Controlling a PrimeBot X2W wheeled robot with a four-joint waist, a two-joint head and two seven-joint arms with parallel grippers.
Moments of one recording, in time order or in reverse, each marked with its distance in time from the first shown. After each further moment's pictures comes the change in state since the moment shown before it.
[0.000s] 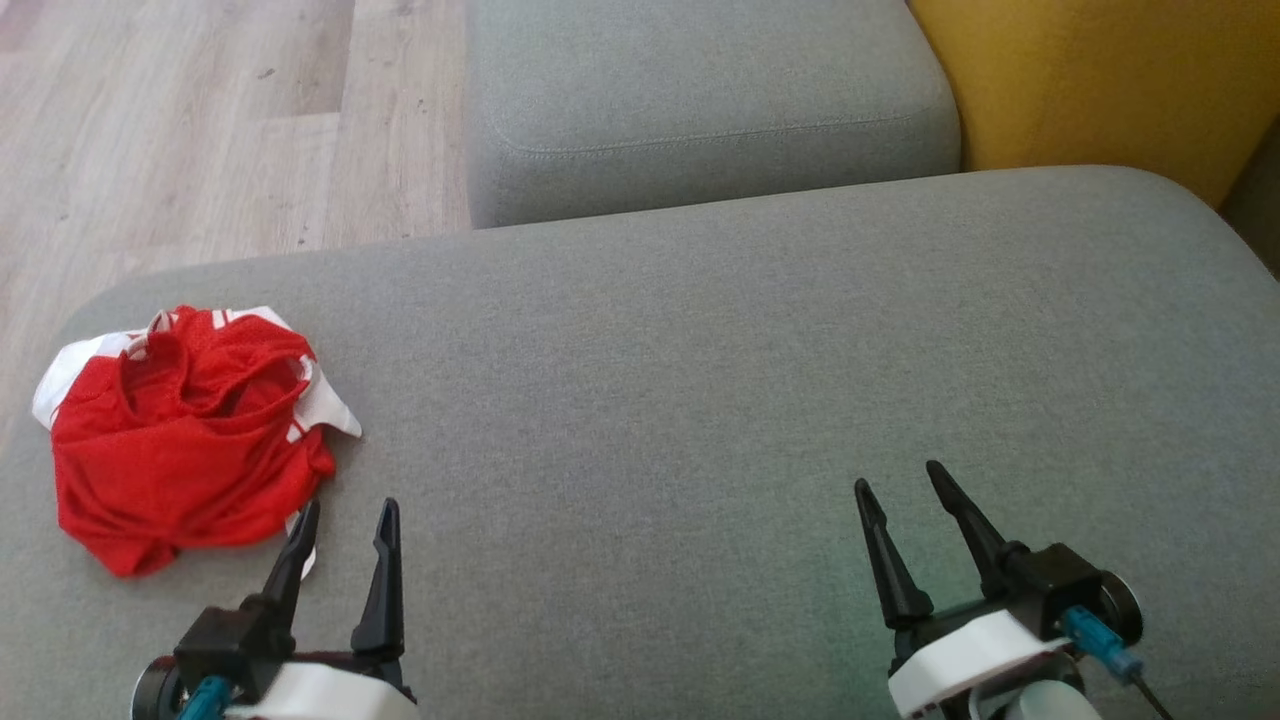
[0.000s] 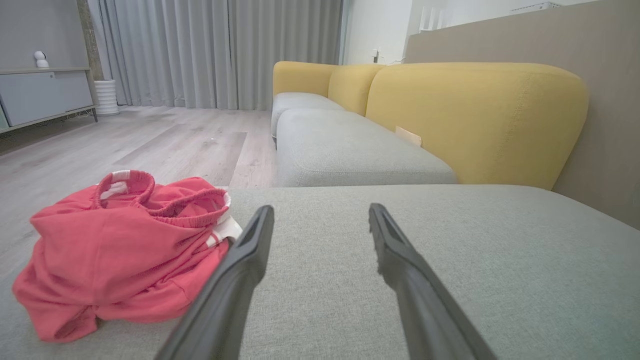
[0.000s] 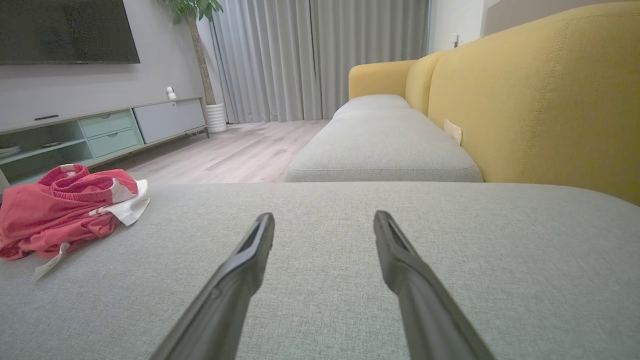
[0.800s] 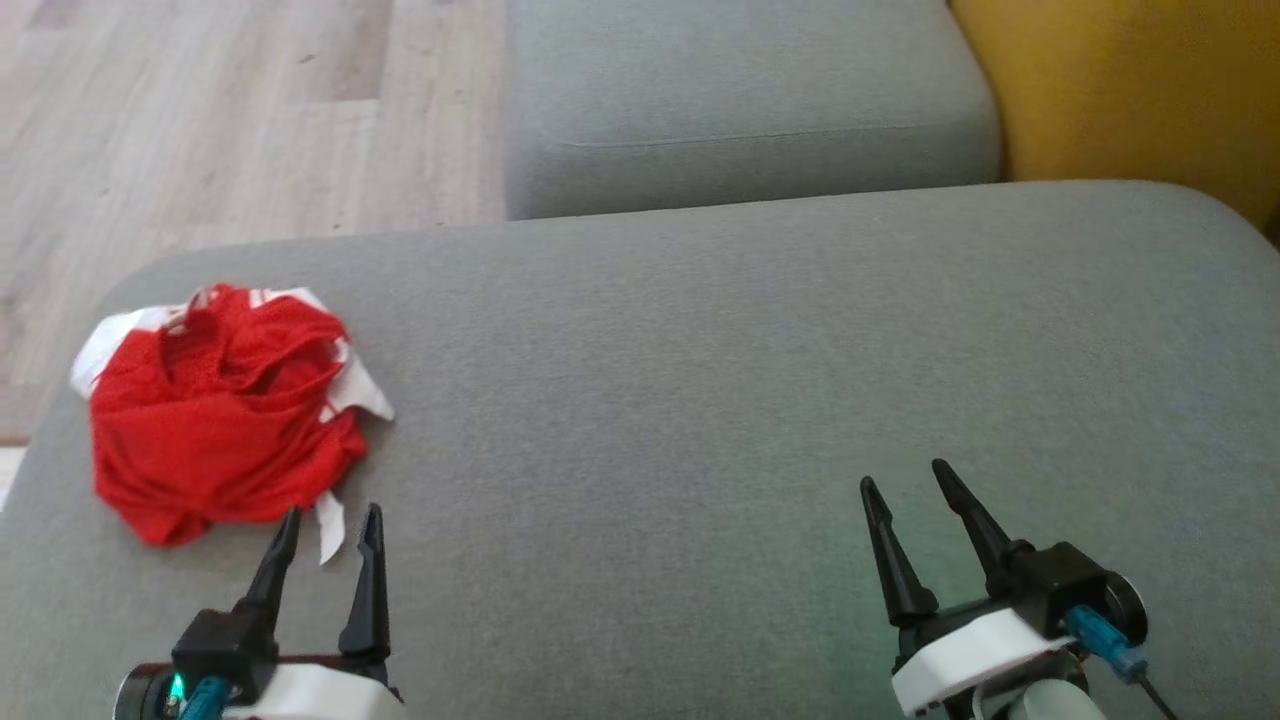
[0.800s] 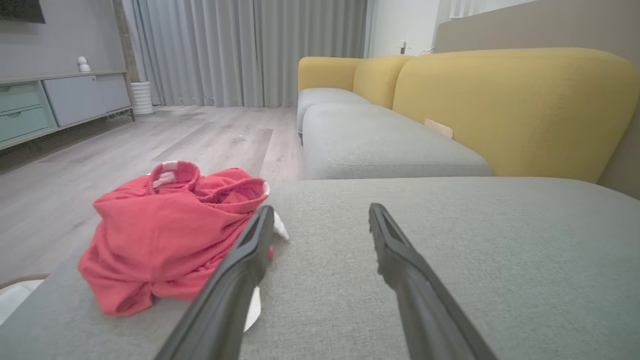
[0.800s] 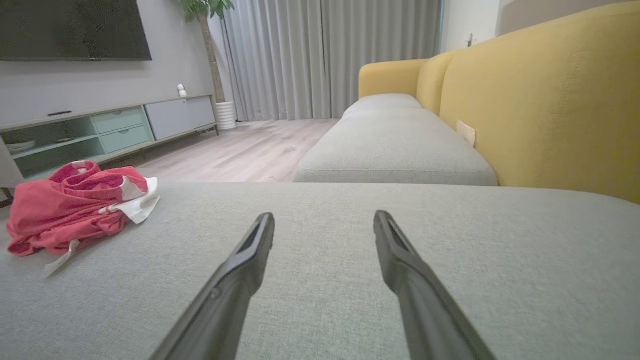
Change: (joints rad) left arm 0.000 0.001 0.024 0.021 0.047 0.026 0.000; right arm -0.001 0.000 -0.009 0.000 0.002 0.000 0.000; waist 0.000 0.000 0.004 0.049
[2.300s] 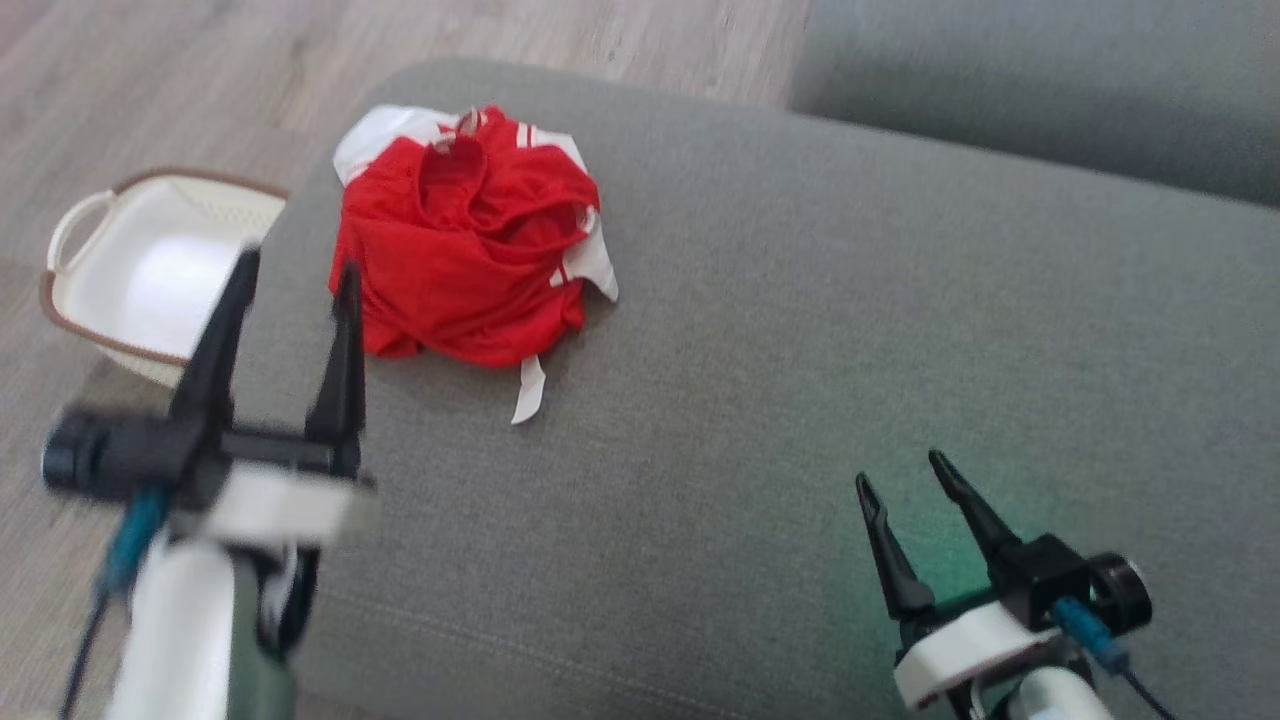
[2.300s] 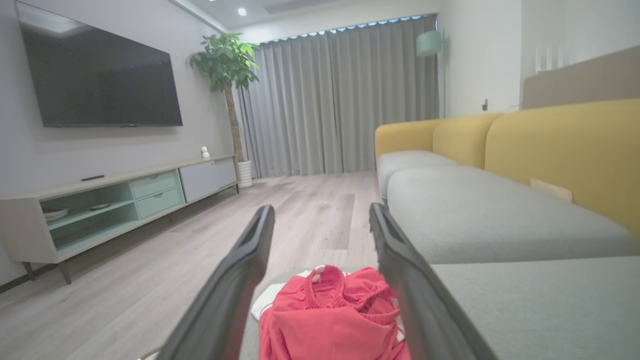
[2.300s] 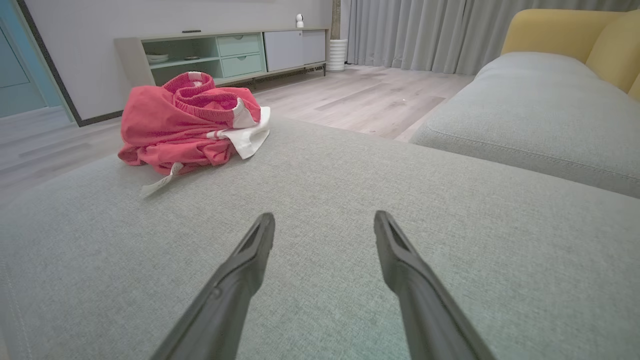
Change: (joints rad) left arm -0.304 0.052 -0.003 -0.110 0.049 -0.061 -0.007; right arm -0.013 -0.002 -0.014 0.009 -0.101 0.000 0.000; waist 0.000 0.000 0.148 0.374
